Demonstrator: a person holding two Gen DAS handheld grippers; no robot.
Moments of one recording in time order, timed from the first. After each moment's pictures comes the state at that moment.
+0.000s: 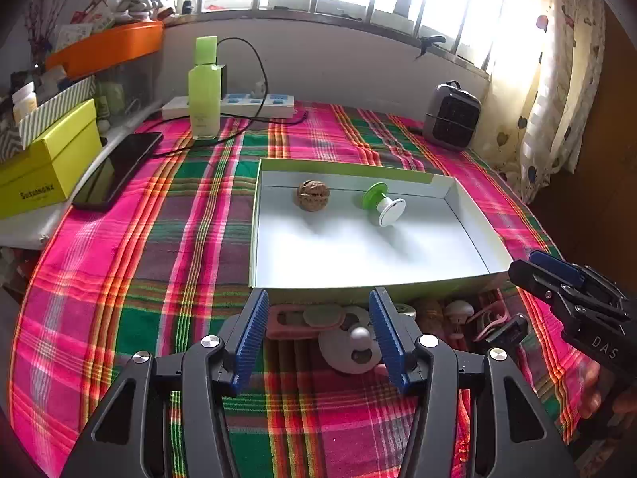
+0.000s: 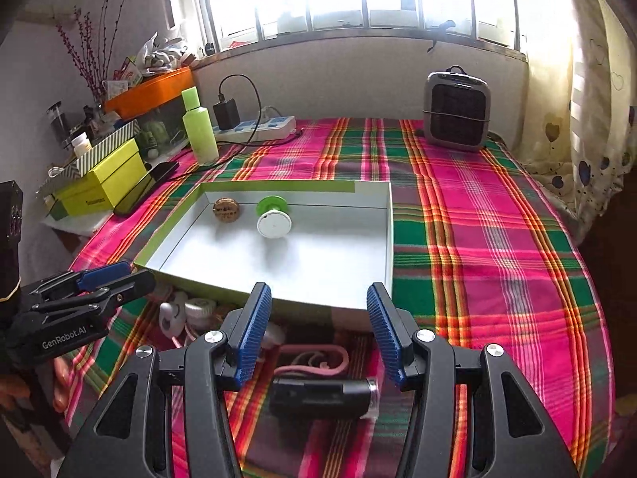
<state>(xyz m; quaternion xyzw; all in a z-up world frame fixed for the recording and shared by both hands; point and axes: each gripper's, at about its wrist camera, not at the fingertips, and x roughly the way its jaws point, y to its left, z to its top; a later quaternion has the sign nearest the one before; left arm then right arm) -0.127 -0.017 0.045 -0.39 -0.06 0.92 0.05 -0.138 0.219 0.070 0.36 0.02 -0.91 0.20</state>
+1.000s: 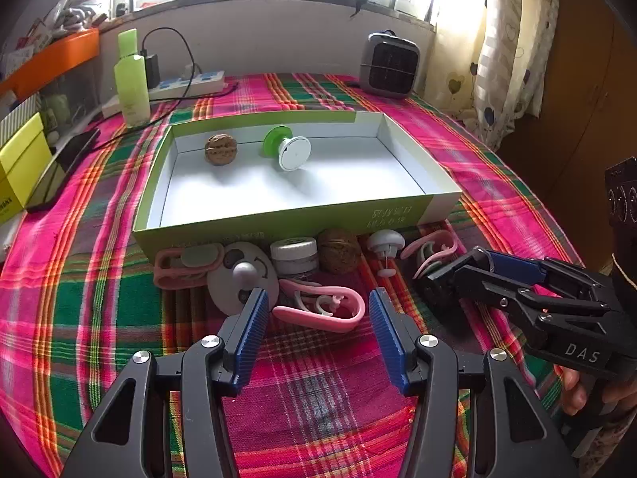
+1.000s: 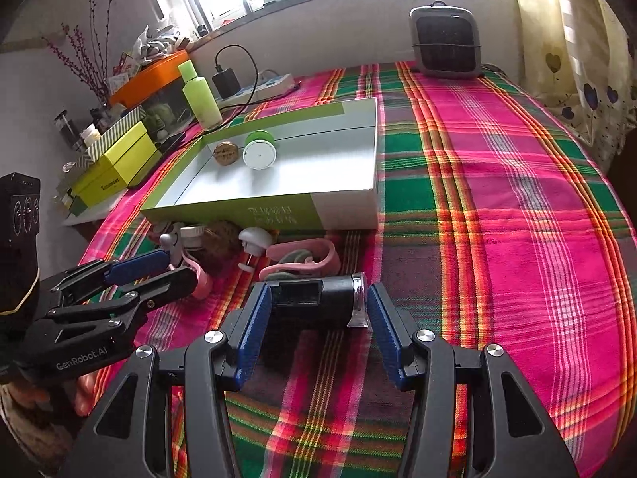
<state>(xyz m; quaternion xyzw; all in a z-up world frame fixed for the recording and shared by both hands) -0.110 0.045 0.021 -0.42 -0.01 0.90 0.12 -0.118 0.250 0.028 0.43 -0.04 -0.87 0.23</state>
